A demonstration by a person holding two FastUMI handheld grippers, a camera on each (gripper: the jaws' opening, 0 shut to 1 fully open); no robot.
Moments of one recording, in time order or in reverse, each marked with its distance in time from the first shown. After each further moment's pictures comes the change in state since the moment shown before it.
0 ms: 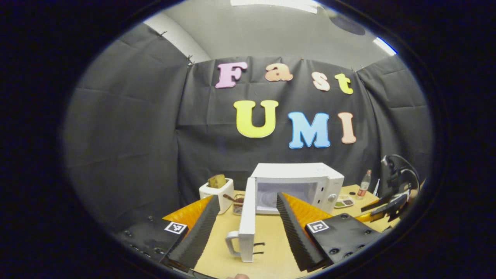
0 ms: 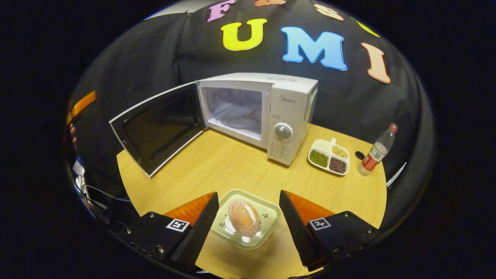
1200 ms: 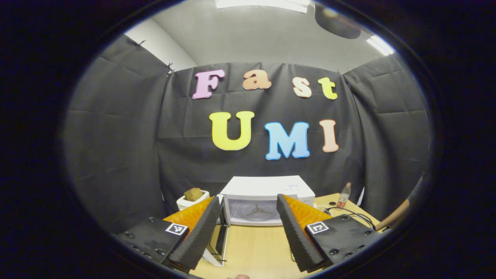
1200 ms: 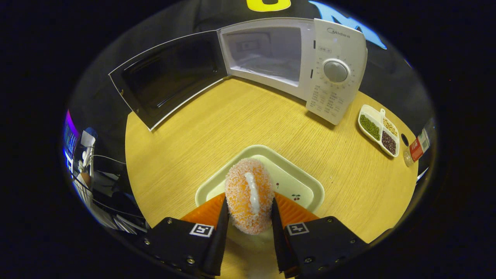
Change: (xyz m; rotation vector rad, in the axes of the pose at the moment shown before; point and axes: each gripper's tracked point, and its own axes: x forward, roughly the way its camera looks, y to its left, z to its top) left arm 0.006 -0.088 0.080 0.008 -0.023 -0.092; right arm 0.062 0.026 -0.066 -0.141 0.243 0.180
